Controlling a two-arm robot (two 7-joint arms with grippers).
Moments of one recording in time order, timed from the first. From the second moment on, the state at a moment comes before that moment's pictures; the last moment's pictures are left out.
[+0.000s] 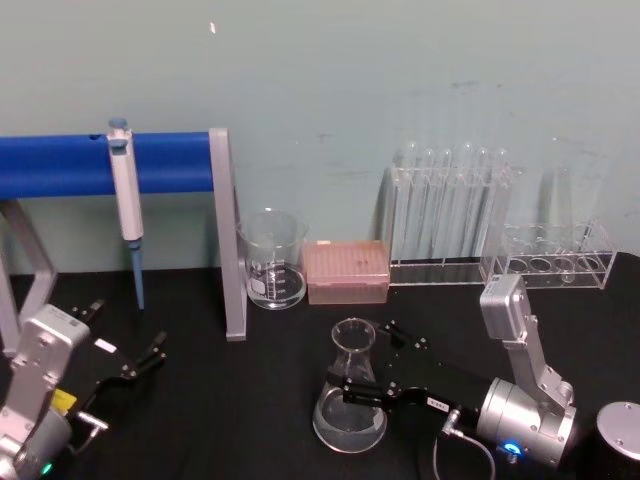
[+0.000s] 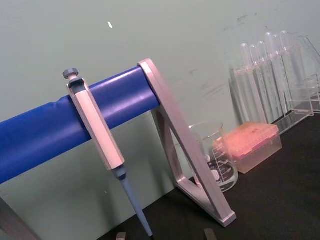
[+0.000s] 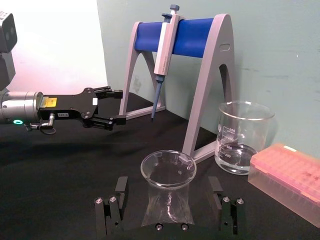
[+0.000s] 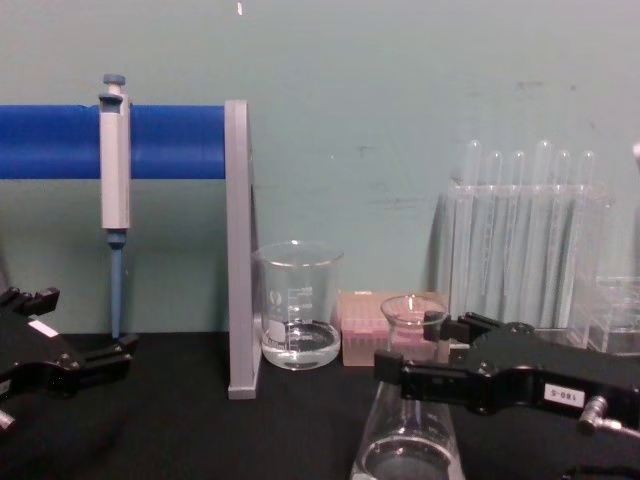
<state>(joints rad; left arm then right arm) -0.20 0.60 0.45 -1.41 -0.25 -0.12 0.03 0.38 0.40 -0.51 -1.22 0.48 -0.13 0.68</state>
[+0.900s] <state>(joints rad) -0.20 0.60 0.45 -1.41 -0.25 -0.12 0.03 0.39 0.38 -0.51 -1.21 0.47 -0.12 0.66</state>
